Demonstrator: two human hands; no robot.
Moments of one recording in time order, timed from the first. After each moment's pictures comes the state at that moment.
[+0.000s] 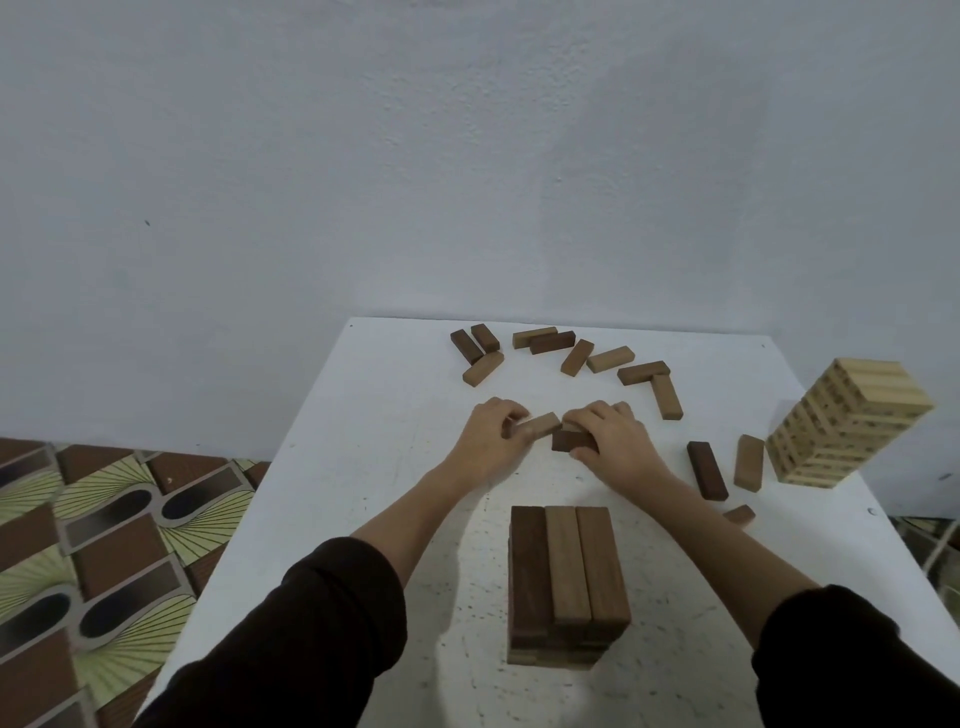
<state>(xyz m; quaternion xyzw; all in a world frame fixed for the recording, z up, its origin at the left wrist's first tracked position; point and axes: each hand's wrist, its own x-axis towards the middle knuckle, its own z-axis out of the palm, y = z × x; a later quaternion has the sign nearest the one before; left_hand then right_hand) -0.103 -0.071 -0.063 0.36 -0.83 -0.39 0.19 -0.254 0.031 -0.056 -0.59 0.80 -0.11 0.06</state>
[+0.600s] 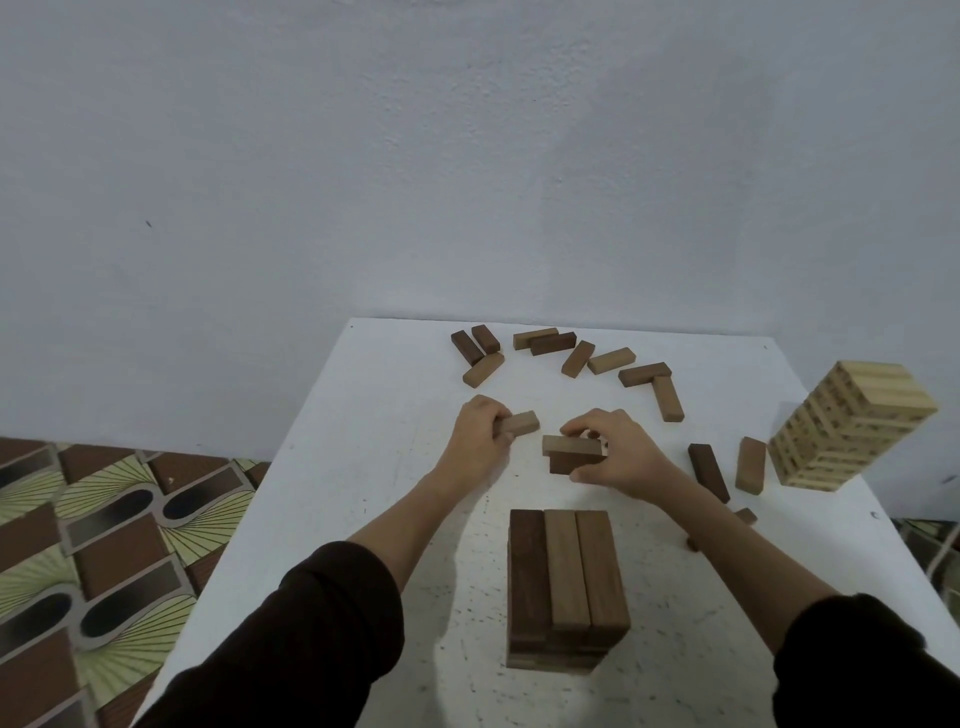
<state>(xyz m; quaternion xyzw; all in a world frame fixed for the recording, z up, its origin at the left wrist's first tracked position) -0.099 -0.077 -0.067 0.38 -0.84 -0.31 0.22 -0.264 0.037 -0.057 -0.58 0.75 -0.24 0.21</state>
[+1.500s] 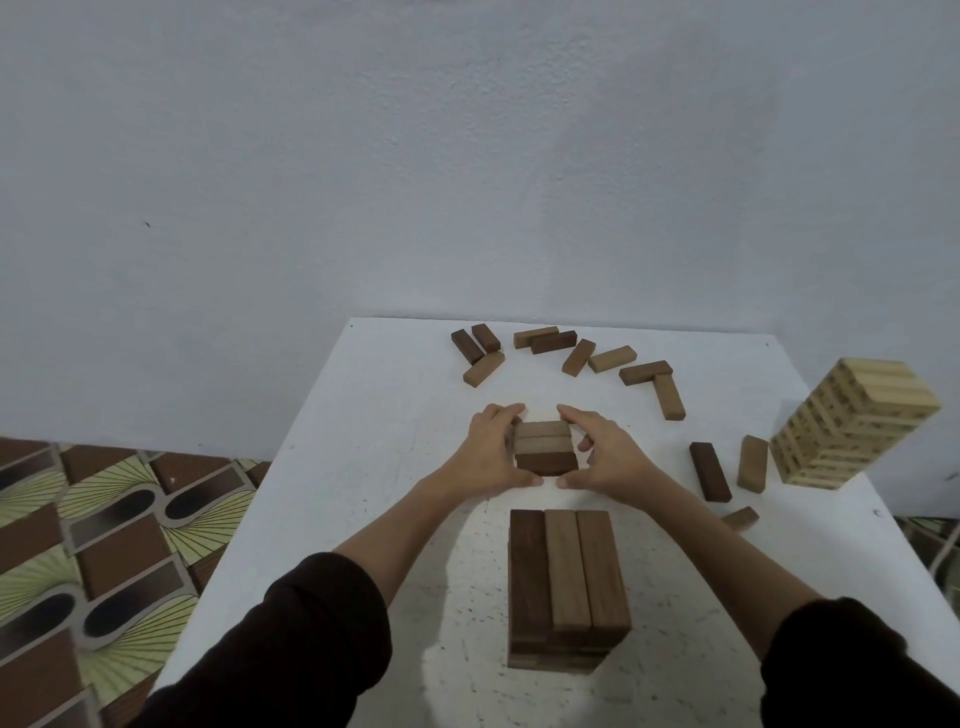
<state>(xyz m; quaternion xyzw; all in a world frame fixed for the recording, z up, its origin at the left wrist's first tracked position) -0.093 -0.066 -0.061 0.33 -0.86 -0.37 0.10 -0.245 0.034 -0.058 -0.53 0.76 -0.26 0.27</state>
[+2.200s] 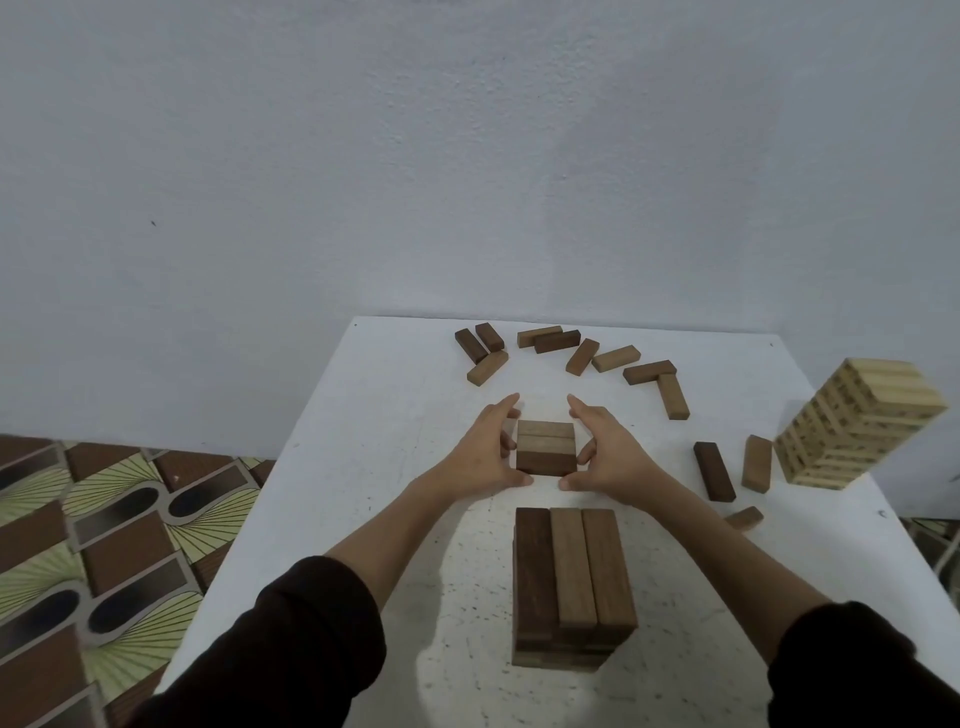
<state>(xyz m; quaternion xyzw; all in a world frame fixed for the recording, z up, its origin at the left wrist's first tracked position) -0.083 -0.066 -0.055 0.32 -0.83 -0.45 0.10 -0.243 0.032 -0.058 -0.52 0.77 -0.24 0.28</state>
